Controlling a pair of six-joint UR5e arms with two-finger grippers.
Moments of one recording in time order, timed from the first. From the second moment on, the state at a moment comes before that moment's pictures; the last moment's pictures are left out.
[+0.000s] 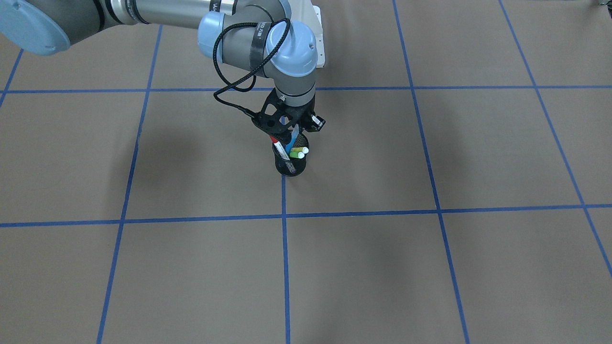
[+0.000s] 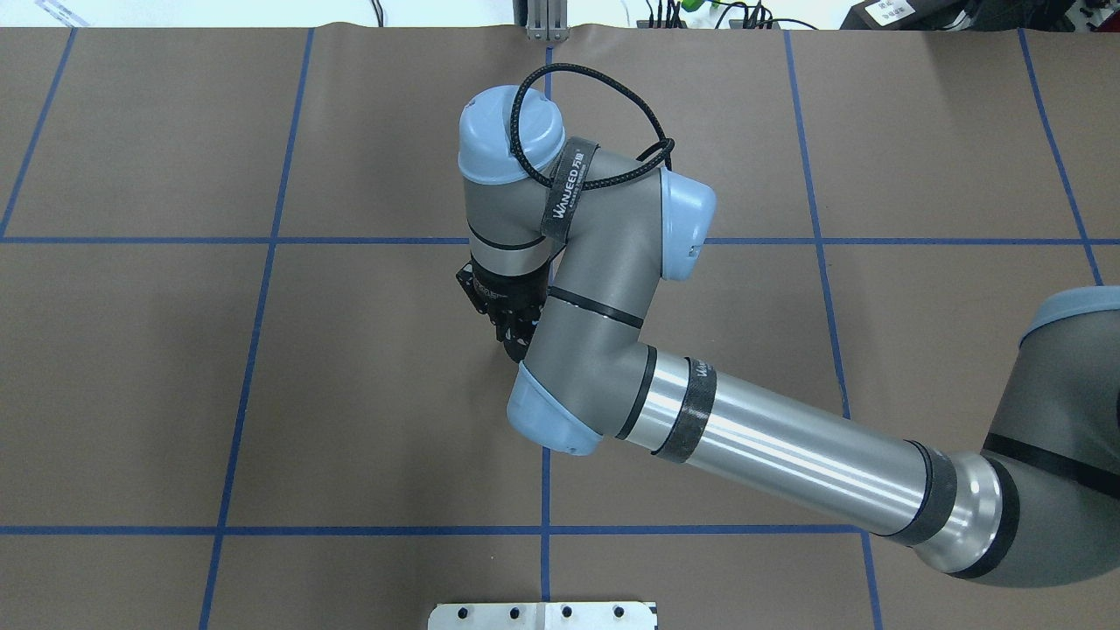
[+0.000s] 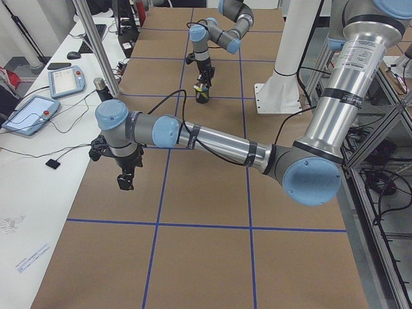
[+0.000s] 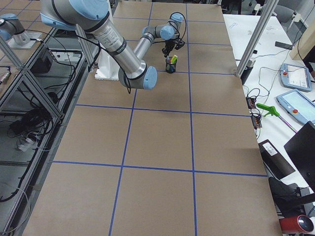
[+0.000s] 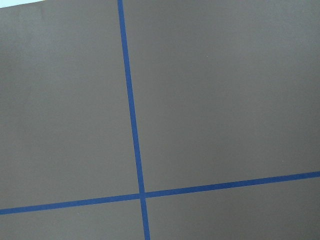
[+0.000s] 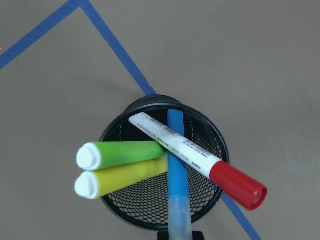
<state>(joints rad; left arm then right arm) -1.55 -1.91 -1.50 -1.43 -2.35 0.02 0.54 -0.59 1.45 -1.73 2.12 1.81</state>
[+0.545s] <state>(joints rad) -1.56 -1.91 -1.54 -1.43 -2.37 0.02 0.61 -0.54 1.56 -1.78 2.15 1.83</state>
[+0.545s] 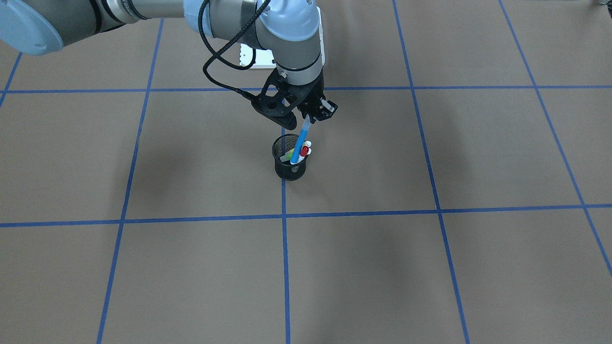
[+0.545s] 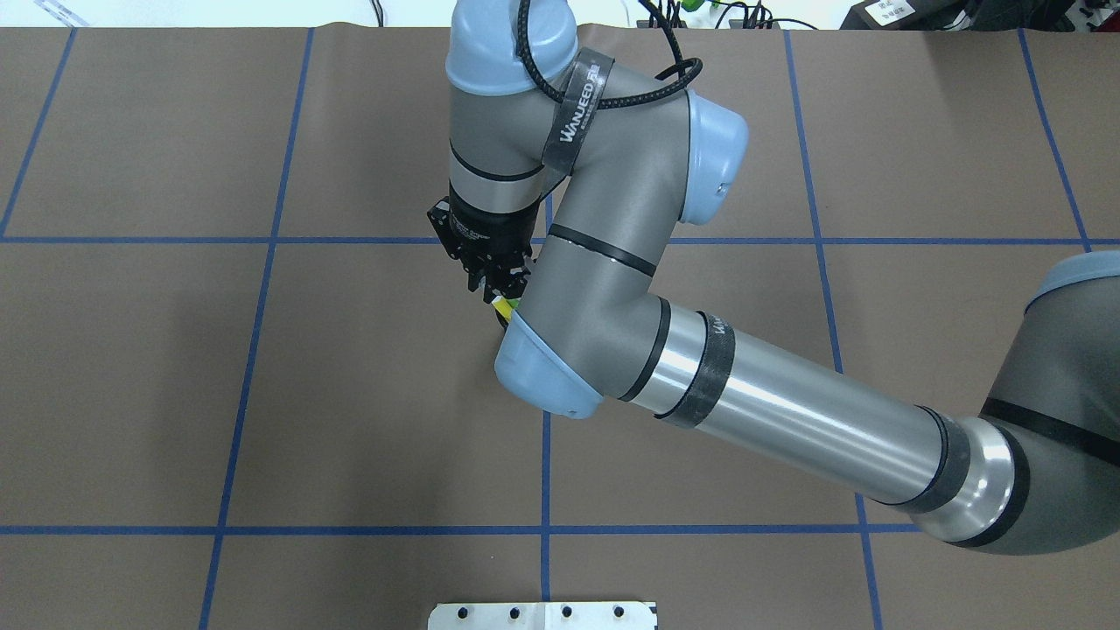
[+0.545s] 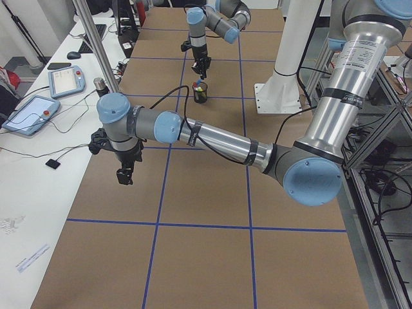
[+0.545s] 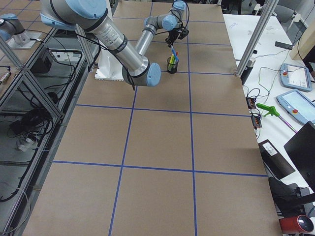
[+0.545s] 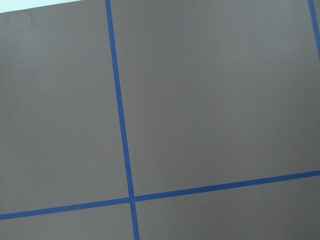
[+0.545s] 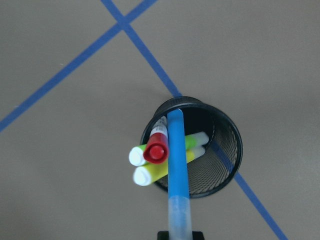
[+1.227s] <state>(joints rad) -1.56 -1.92 -1.54 -1.43 -2.40 0.00 0.70 -0.54 1.71 -1.91 2.25 1.83</state>
